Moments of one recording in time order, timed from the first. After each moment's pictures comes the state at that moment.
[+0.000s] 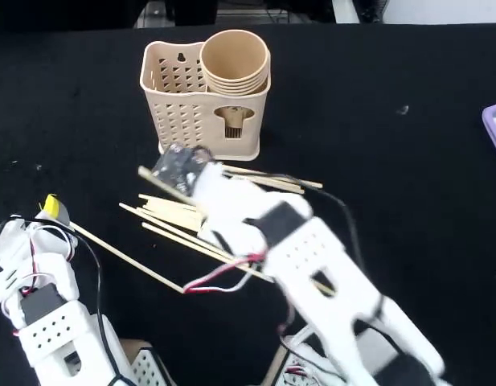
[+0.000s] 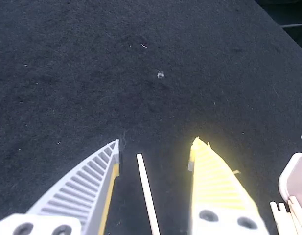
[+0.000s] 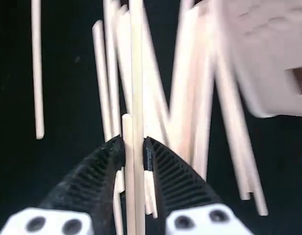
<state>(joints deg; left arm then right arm) -39.0 -77.8 84.4 33.8 20.5 -36.5 -35.7 39.7 61.7 22.3</state>
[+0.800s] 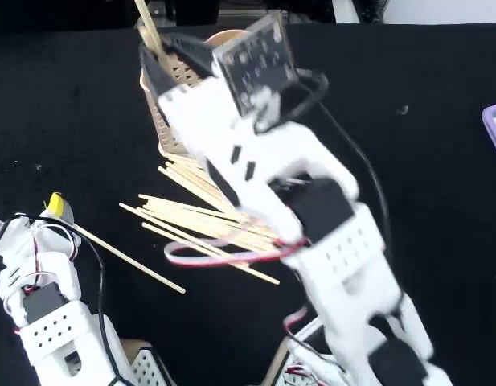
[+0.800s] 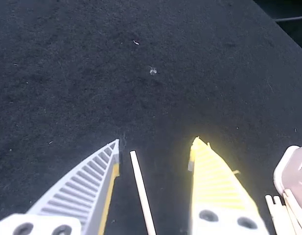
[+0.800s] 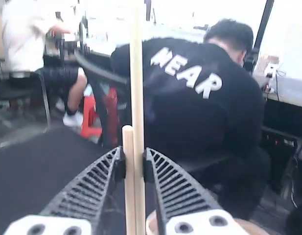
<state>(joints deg) -37.5 -77.8 84.4 33.8 20.5 -36.3 -25.2 -2.3 36.4 3.1</state>
